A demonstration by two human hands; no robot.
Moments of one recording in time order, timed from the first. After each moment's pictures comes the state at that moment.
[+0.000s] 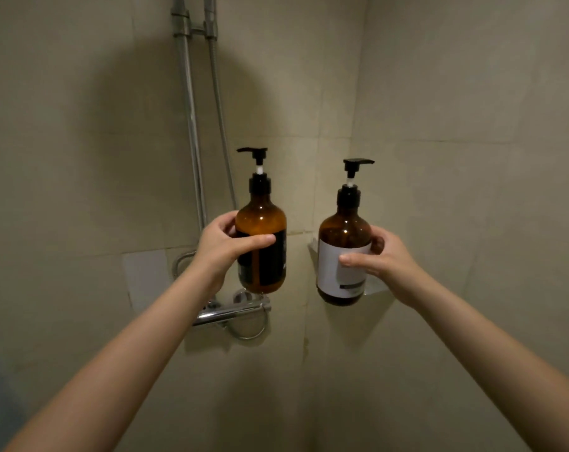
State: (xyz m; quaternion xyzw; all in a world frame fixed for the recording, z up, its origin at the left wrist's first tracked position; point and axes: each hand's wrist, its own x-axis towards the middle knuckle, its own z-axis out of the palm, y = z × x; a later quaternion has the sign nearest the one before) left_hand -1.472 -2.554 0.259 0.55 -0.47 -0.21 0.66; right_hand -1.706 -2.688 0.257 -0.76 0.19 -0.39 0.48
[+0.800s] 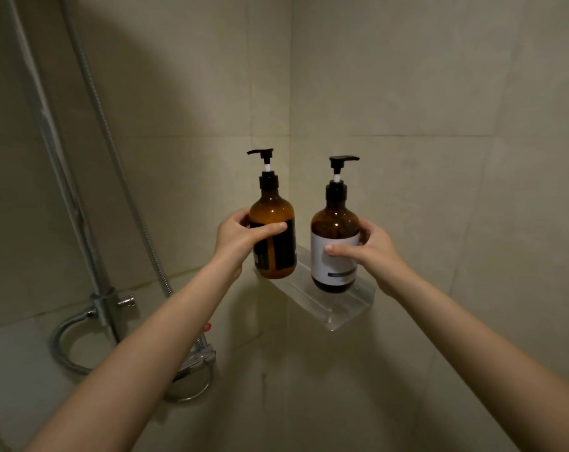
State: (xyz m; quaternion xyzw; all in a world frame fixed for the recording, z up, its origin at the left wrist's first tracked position) left_hand -1.466 -2.797 0.256 0.54 -0.50 -0.26 0.63; right_hand -1.690 -2.835 0.250 -0.71 0.33 -0.49 0.39
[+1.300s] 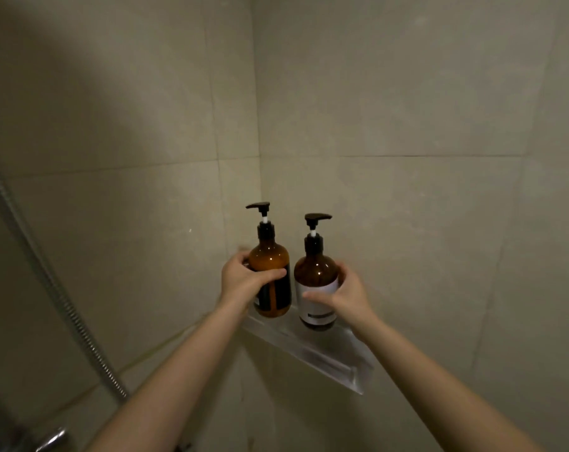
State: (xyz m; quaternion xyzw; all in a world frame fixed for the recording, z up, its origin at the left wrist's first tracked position) left_hand -1.421 -2.946 0.218 0.54 -0.53 -0.30 0.58; right_hand -1.612 -2.922 0.198 -0.62 0.49 -0.54 0.31
